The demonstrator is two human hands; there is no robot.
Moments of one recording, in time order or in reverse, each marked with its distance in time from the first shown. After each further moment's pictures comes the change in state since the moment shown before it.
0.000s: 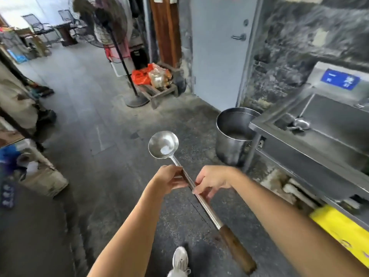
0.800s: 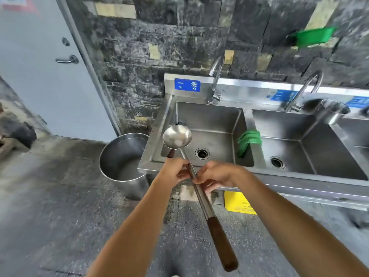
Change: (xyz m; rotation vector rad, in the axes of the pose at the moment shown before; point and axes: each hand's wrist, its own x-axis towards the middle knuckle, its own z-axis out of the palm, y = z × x) left_hand 0.177 0.099 0.478 0.475 -0.636 -0.066; right_hand -0.143 0.180 -0.312 0.775 0.711 0.163
